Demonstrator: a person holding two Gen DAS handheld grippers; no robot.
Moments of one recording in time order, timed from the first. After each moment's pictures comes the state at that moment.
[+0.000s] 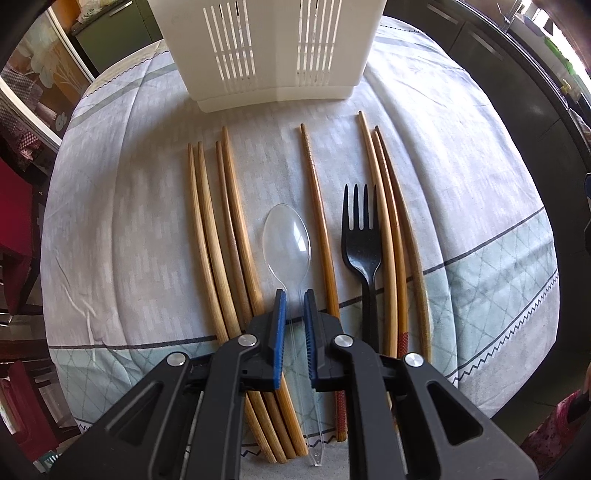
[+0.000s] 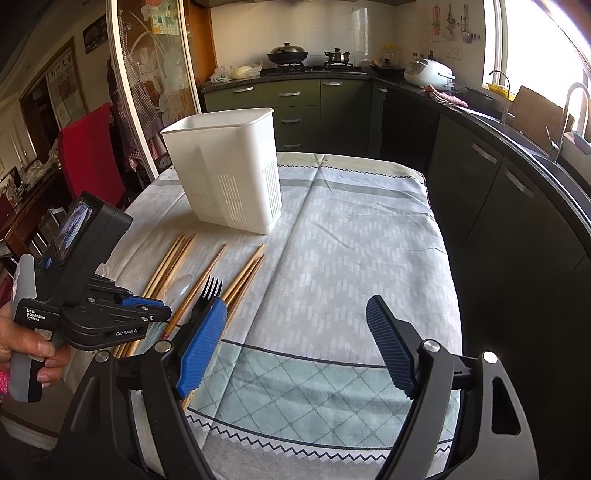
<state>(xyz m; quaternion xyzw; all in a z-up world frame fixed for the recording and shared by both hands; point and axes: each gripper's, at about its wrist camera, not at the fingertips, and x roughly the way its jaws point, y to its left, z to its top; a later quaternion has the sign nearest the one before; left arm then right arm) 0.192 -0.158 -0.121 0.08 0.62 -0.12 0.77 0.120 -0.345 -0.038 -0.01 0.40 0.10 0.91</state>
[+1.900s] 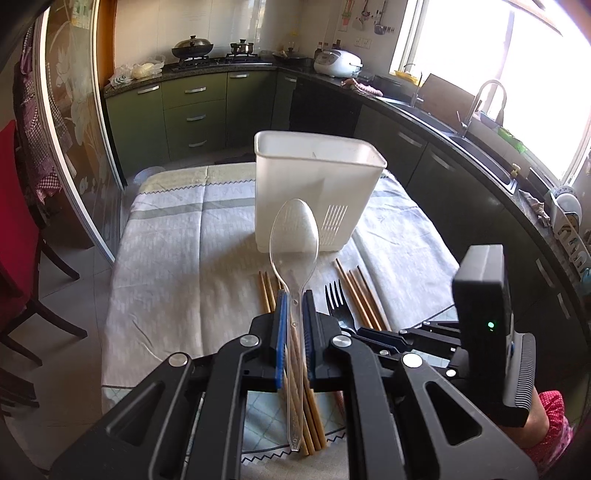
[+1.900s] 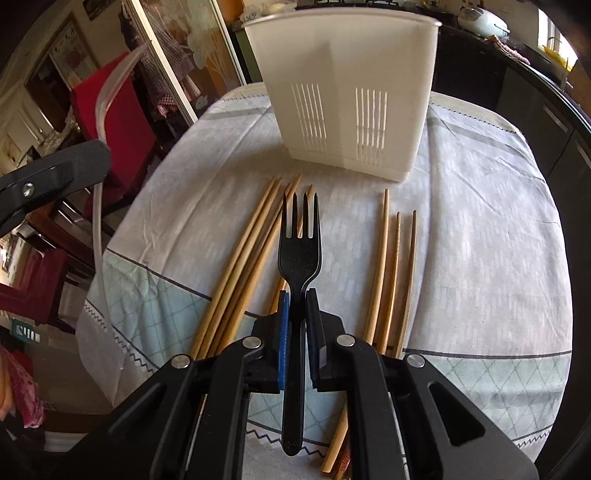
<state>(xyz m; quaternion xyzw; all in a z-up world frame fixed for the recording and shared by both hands) 0.146 -0.074 0.014 0.00 0.42 -0.17 0.89 0.160 -0.226 -0.081 0.02 0.51 0.18 0.84</state>
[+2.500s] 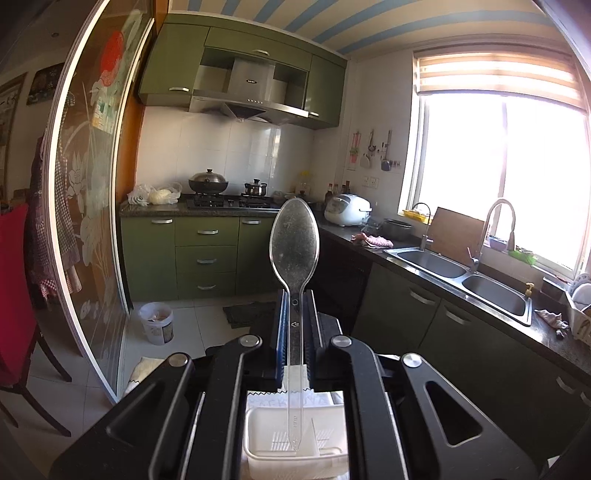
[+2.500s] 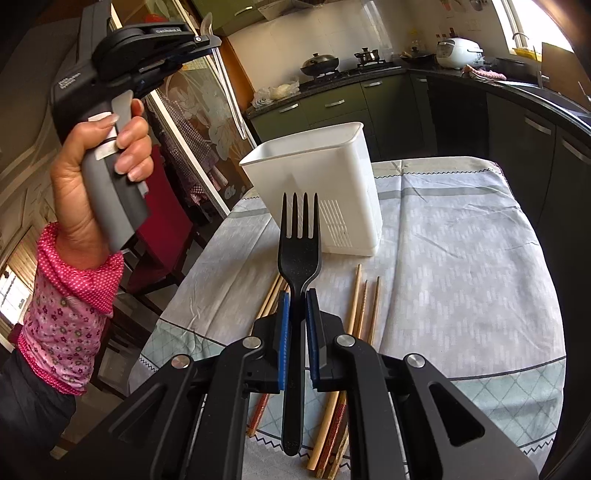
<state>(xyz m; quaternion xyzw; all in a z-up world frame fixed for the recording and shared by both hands) 0.269 -0.119 0.115 -0.05 0.15 -0.13 0.98 0.133 -0.302 -0.020 0.13 0.38 0.21 0.89</state>
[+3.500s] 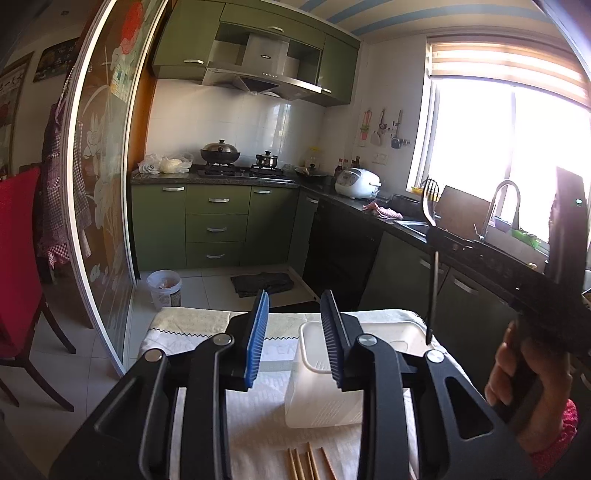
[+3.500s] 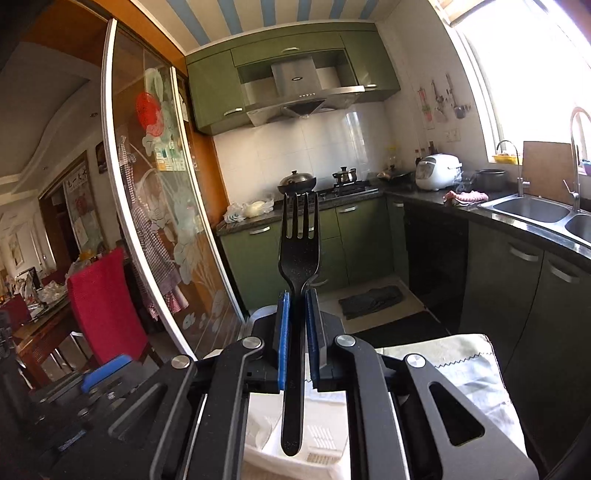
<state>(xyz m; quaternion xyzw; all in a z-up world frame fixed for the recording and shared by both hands) 0.230 -0.051 0.049 -0.05 0.20 -0.12 0.97 0.287 -0.278 0.086 0.11 0.16 0.11 0.98</state>
